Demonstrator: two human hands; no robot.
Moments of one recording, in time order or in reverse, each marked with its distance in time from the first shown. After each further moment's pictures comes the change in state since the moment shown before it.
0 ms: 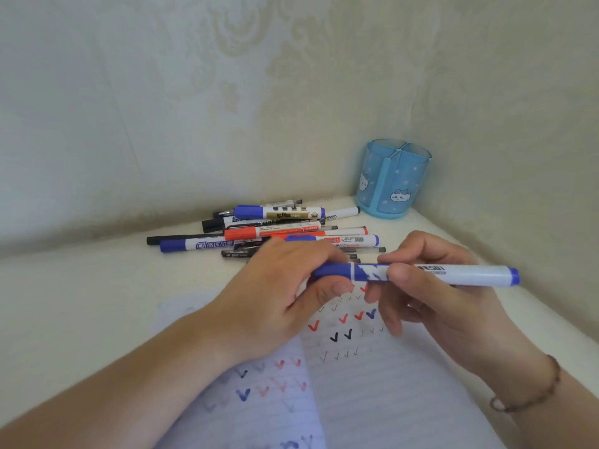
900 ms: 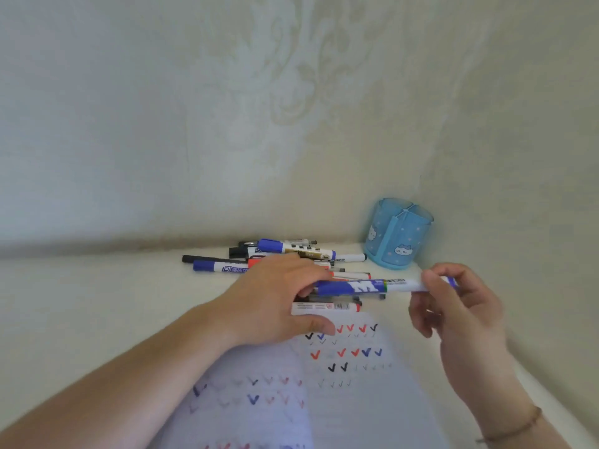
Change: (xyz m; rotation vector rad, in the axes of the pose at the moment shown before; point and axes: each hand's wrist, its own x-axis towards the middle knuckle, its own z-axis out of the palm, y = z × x) left_hand 0.000 -0.023 -0.018 0.208 -0.047 -0.090; right_hand 0.008 -0.014 -0.012 -0.104 0.506 -0.054
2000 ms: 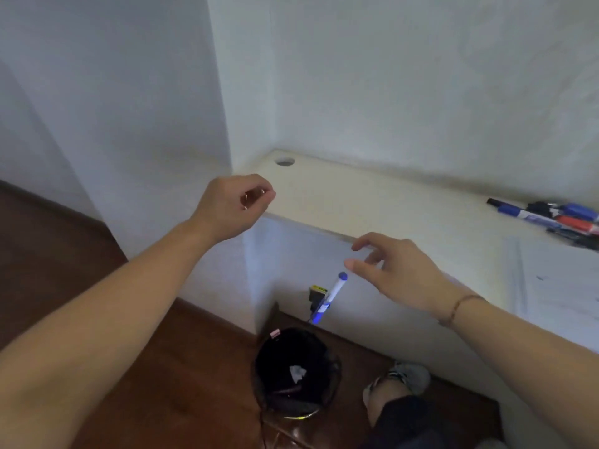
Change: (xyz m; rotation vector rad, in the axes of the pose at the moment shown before) left_hand -0.438 0.002 -0.251 0.421 0.579 -0.670; right_hand -0.242 -0.010 0.295 -0.688 -1.177 -0.381
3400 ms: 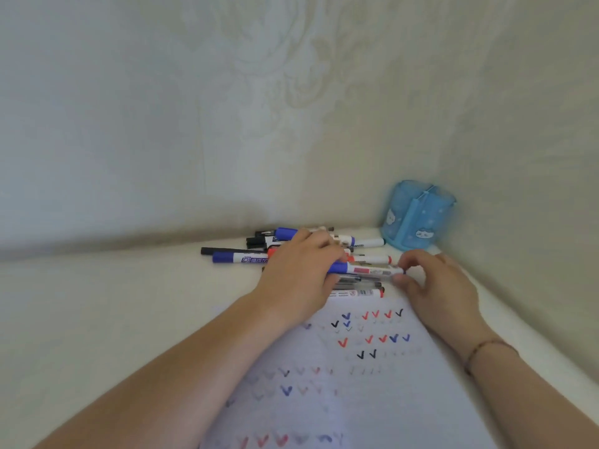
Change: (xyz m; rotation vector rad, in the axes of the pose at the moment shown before) left_hand 0.128 0.349 0.374 -0.238 -0.447 0.536; right_hand -0.161 0.317 -0.219 -0.409 0.682 0.784
